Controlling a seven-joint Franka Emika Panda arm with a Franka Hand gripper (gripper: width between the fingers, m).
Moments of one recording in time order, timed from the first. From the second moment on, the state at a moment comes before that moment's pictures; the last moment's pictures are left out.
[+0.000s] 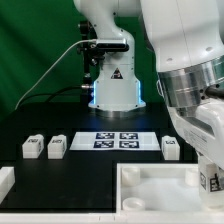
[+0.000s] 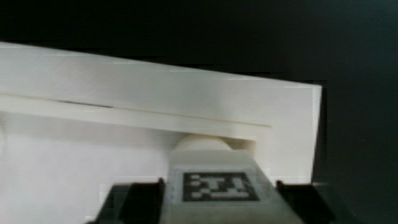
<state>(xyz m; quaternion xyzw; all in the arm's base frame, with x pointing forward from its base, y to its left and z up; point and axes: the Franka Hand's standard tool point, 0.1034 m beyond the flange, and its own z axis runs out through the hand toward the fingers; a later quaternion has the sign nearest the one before) 0.629 0.121 0.066 -0.75 0.65 0.06 0.13</state>
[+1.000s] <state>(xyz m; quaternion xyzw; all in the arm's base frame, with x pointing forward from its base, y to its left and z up) 0.621 0.125 0.071 -0.98 0.16 0.01 0.09</state>
